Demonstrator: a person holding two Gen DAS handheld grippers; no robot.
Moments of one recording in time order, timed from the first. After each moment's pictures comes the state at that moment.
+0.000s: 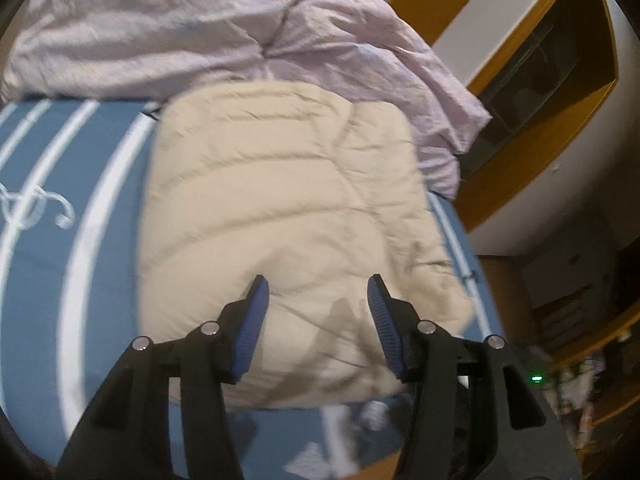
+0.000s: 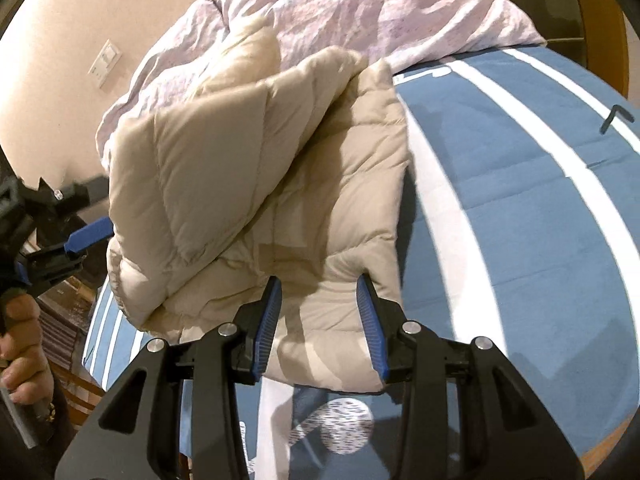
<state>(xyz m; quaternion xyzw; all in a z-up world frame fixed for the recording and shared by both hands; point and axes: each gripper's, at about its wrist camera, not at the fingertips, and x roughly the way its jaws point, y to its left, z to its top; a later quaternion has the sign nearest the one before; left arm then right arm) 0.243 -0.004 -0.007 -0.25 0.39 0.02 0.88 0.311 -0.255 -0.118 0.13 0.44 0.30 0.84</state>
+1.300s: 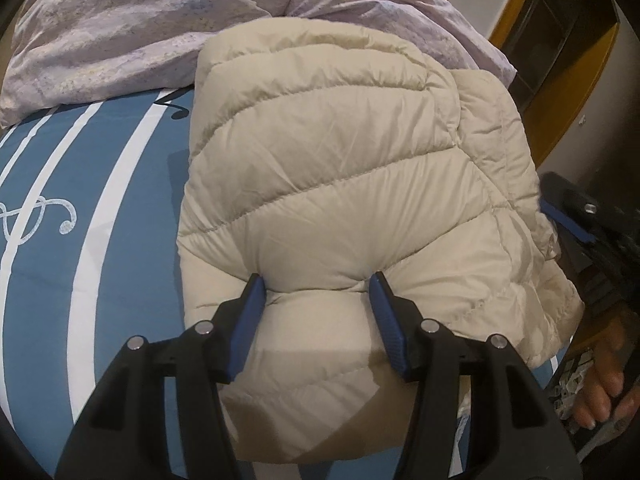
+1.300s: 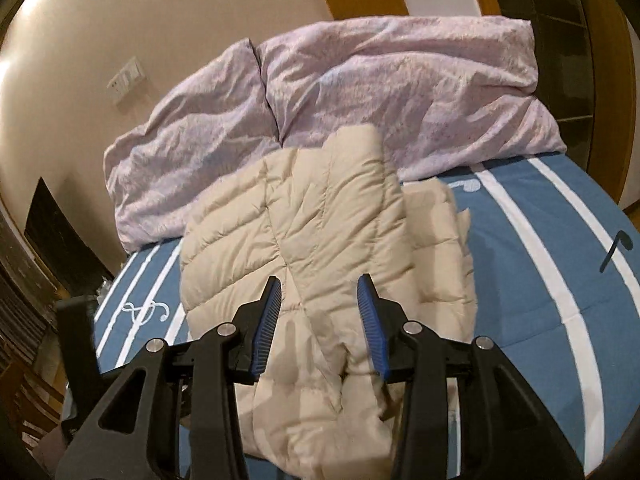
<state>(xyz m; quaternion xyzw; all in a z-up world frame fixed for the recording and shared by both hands) 0.254 0.003 -0.082 -0.17 0.42 0.03 0.89 0.346 -0.210 -0.041 0.08 0.36 0.30 0.88</state>
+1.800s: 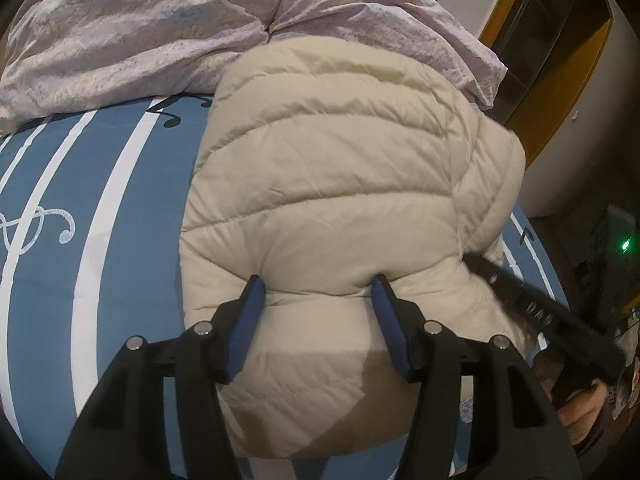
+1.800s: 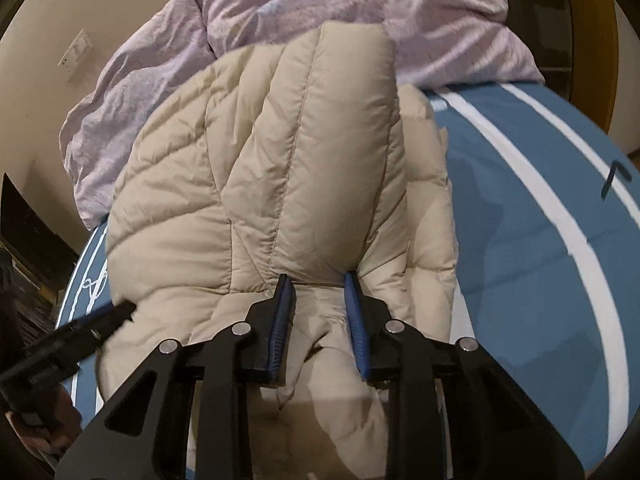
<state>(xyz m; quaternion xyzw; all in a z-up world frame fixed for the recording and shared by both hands) 0.253 0.003 -0.072 -0.17 0.42 0.02 0.89 0.356 -0.229 -0.112 0.09 0.44 0.25 0.86</state>
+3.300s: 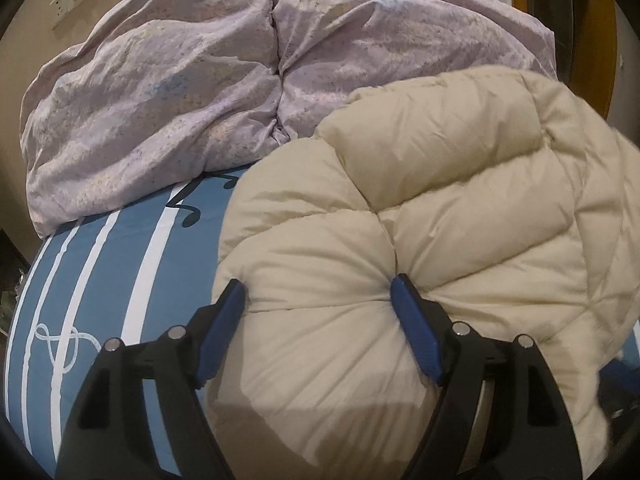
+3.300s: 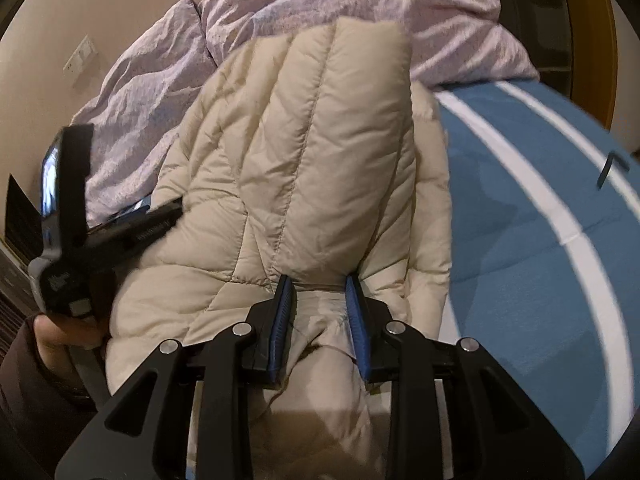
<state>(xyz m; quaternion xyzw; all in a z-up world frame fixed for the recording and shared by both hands) 0.361 -0.007 -0.092 -0.01 0.39 0.15 0.91 0.352 -0.240 -0.102 0.08 0.41 0.26 0.87</state>
